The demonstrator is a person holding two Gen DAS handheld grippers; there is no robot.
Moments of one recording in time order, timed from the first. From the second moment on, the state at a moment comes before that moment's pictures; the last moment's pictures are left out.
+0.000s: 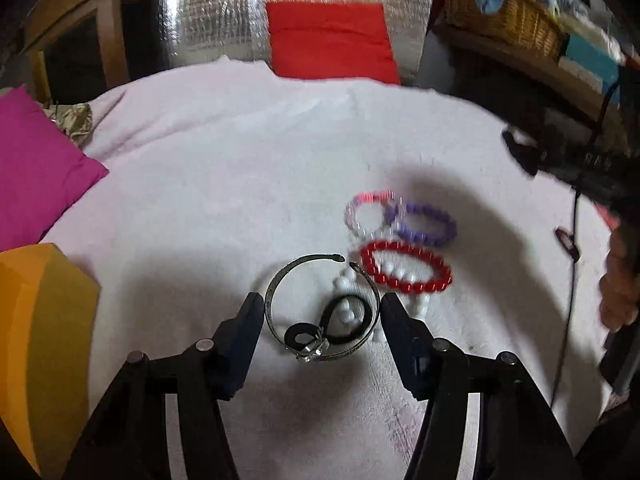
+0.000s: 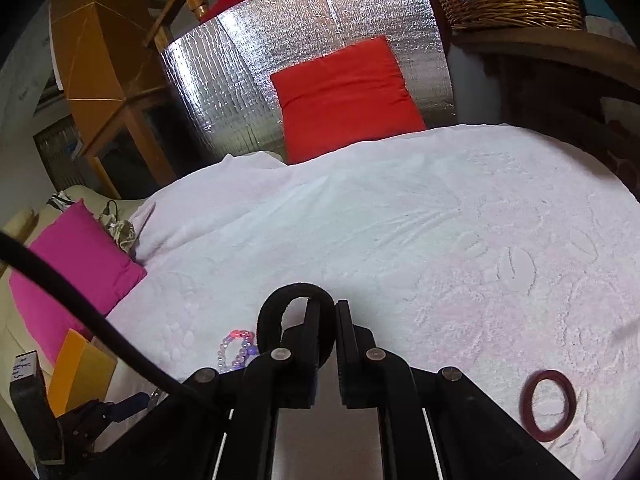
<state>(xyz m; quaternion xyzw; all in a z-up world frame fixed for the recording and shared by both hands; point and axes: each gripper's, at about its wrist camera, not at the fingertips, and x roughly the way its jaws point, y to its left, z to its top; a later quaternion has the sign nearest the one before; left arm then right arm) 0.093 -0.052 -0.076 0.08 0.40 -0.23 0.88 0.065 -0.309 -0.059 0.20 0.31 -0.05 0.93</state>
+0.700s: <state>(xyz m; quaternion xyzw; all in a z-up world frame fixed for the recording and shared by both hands) 0.068 0.005 -0.006 -0.03 0.32 -0.28 0.90 0.070 -0.259 -0.045 0.18 0.30 0.01 0.94</state>
